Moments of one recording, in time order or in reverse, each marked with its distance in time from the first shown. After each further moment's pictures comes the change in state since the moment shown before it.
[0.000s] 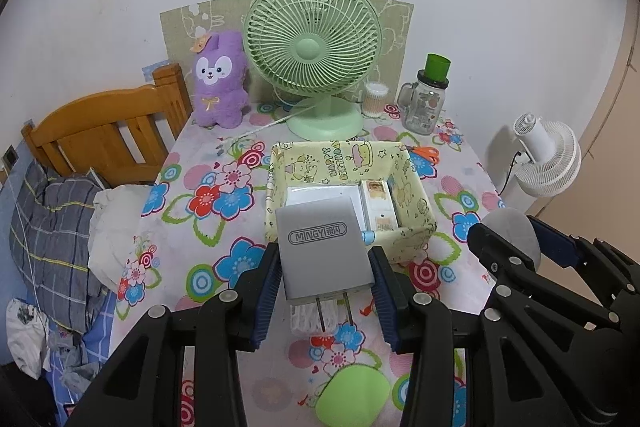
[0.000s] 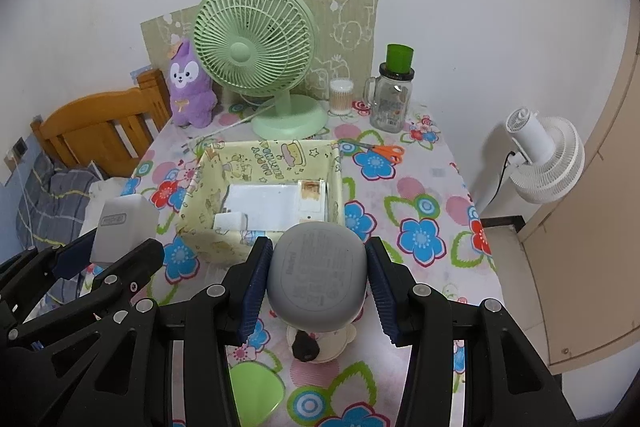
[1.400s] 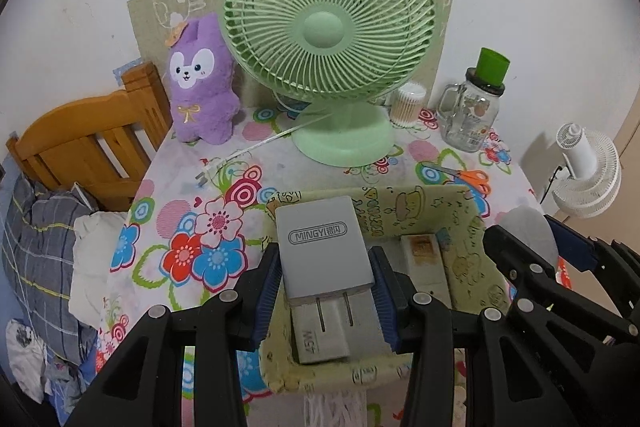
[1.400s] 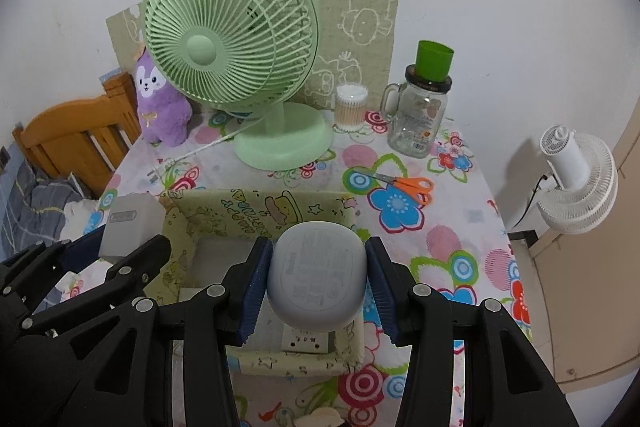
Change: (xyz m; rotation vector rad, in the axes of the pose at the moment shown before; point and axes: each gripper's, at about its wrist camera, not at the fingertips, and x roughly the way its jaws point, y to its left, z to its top) left arm 0.132 0.019 0.070 0.009 0.040 0.033; right arm 0.129 0.003 0.068 -0.012 0.016 0.004
